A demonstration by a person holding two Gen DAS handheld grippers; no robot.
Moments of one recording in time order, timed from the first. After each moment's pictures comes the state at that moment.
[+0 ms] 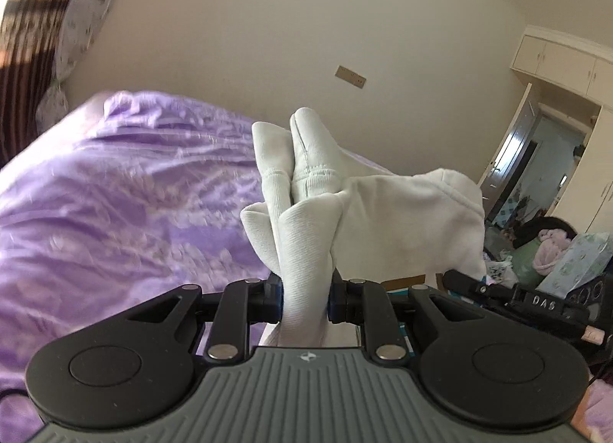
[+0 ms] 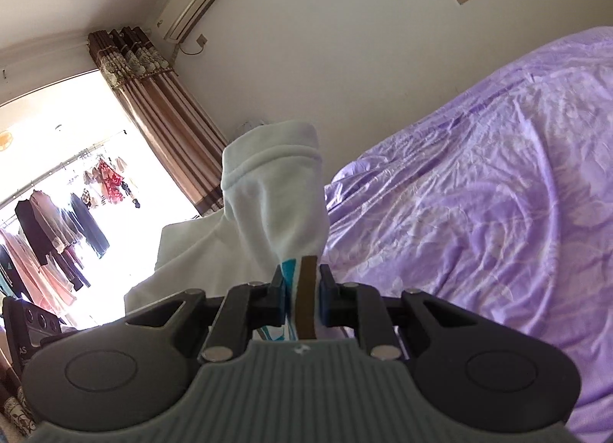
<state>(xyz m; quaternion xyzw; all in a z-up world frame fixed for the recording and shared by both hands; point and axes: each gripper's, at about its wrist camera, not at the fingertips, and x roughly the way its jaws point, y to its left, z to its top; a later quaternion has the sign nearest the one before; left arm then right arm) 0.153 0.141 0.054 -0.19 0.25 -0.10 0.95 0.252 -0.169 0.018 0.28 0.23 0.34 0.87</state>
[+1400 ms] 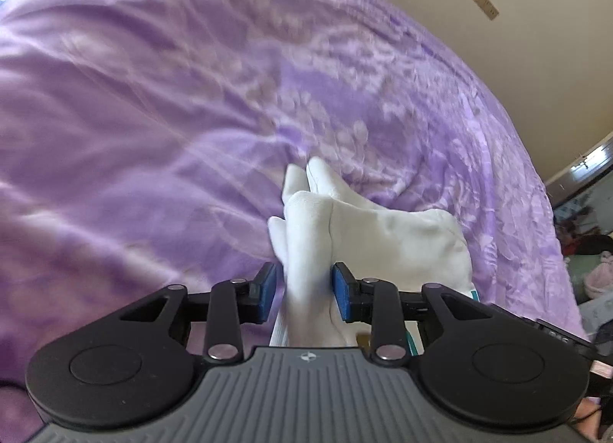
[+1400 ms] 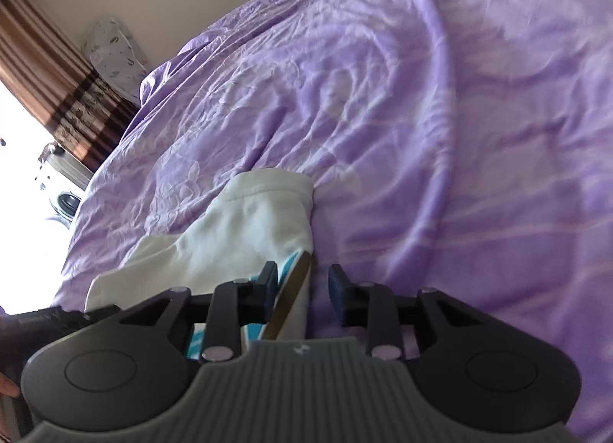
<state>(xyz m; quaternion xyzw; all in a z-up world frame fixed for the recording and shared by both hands) 0.259 0.196 -0.116 -0.28 0.42 0.01 0.86 0.390 -0.149 -0.163 0.19 0.45 0.19 0.85</state>
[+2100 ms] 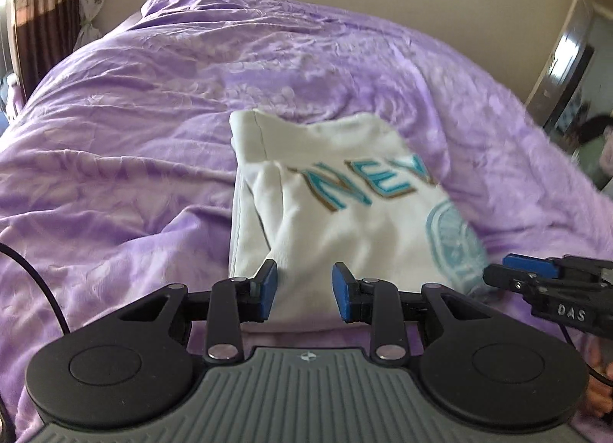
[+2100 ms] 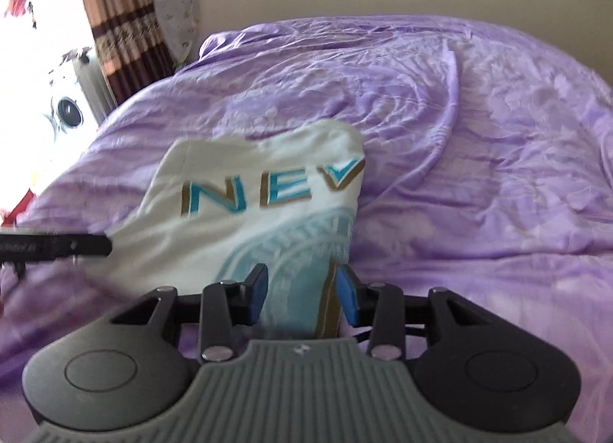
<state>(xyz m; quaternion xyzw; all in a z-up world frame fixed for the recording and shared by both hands) 0.113 0.106 -0.080 -0.09 0.40 -0.02 0.91 0.175 -0.126 -0.104 -0.01 0.38 0.21 0.90</state>
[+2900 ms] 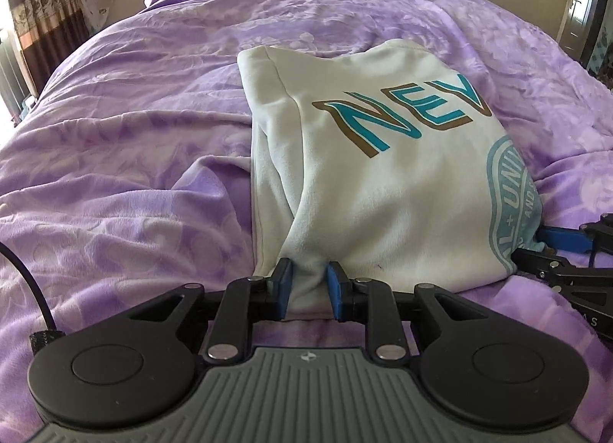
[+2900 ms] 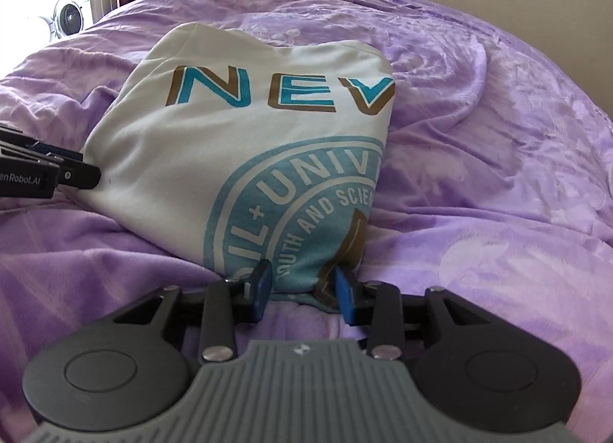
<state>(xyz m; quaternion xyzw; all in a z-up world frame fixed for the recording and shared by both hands) 0.115 0.093 -0.139 0.00 0.44 0.02 0.90 0.167 -0.093 -0.182 -0.14 0.40 0.20 0.88</state>
